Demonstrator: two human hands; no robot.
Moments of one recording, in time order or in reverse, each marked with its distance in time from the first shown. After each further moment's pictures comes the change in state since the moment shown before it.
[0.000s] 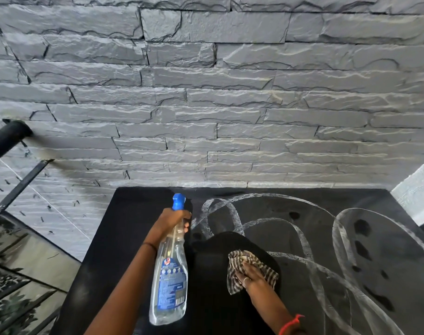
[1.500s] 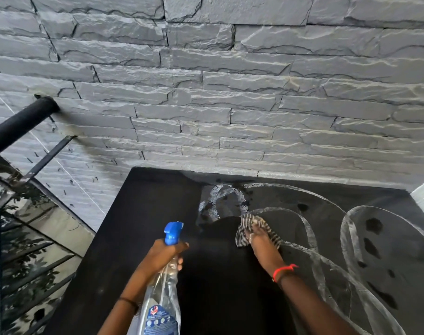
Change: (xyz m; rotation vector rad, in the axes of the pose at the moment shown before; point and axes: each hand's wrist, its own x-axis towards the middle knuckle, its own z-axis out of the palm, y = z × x) left_hand -0.106 -0.085 0.001 -0.098 0.015 -0.060; right_hand 0.053 0.030 -0.033 0.089 -0.028 0.026
